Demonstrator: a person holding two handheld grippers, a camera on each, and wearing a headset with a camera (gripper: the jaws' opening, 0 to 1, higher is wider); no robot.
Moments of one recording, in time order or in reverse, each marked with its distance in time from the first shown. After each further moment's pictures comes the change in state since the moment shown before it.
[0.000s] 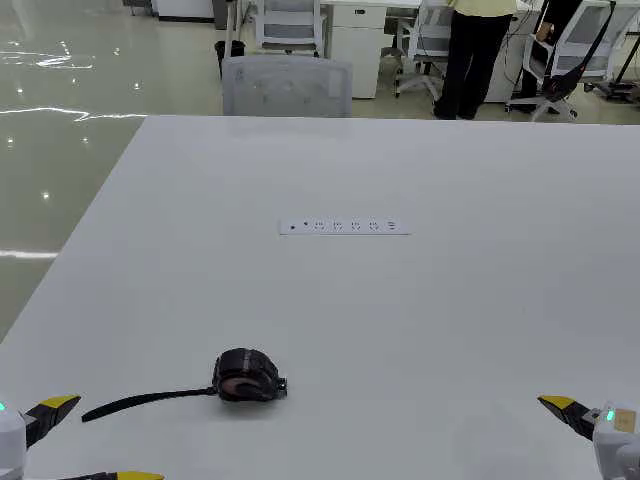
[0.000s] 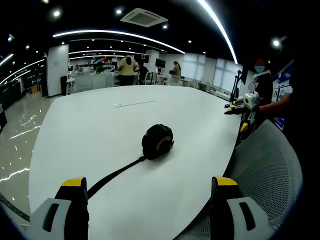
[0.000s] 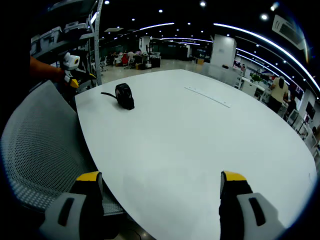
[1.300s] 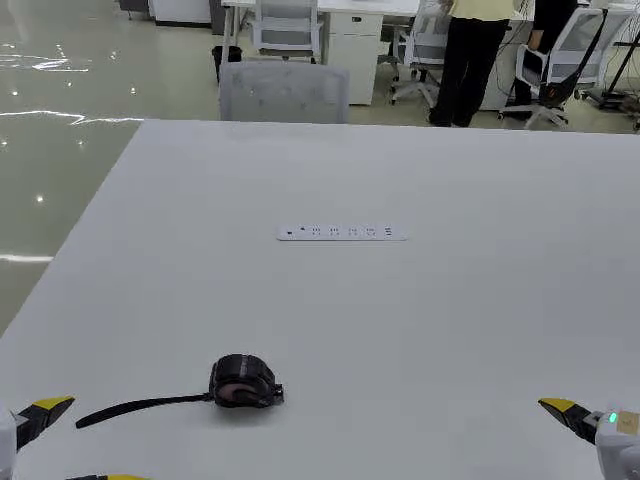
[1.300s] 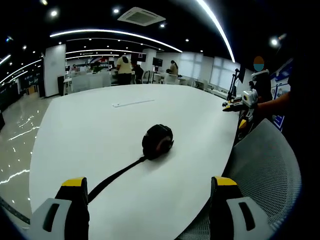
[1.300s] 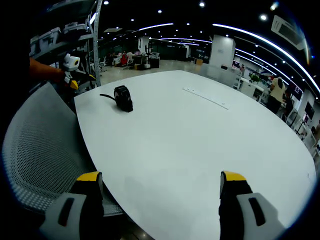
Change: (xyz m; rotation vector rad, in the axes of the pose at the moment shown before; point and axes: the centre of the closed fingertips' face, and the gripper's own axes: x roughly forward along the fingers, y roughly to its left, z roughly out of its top) left arm 0.000 0.005 0.003 0.015 0.013 -0.026; right arm -0.003 -0.003 0.010 -0.001 -0.004 -0.008
